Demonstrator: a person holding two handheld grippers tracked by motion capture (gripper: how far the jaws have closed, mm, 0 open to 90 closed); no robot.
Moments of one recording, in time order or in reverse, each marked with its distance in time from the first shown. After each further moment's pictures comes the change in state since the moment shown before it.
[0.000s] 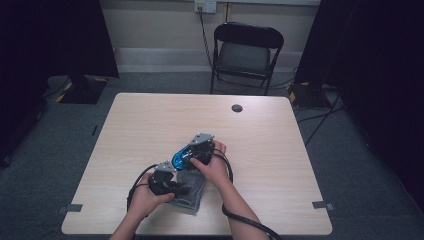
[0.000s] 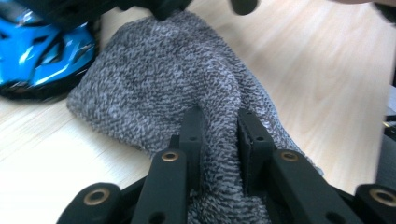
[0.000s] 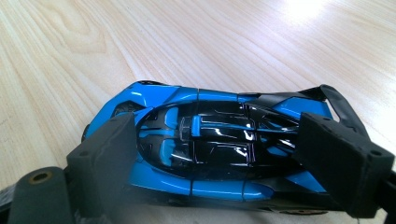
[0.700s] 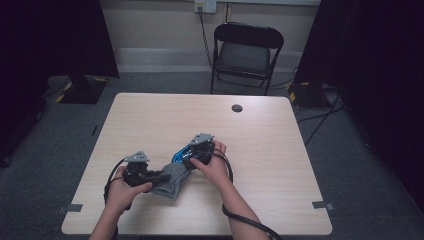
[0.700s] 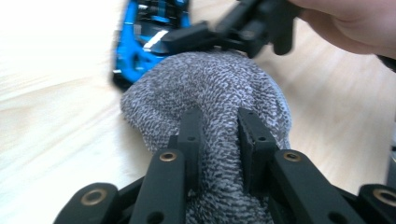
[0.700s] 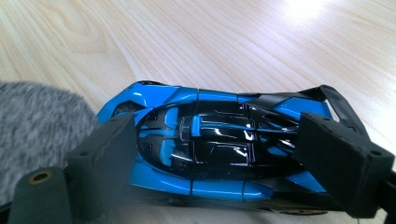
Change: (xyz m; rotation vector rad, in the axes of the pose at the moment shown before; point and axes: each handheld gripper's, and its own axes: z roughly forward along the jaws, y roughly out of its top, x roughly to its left) left arm 0.043 -0.014 -0.059 -0.140 0.096 -0.100; right arm 0.000 0.000 0.000 0.002 0.001 0.002
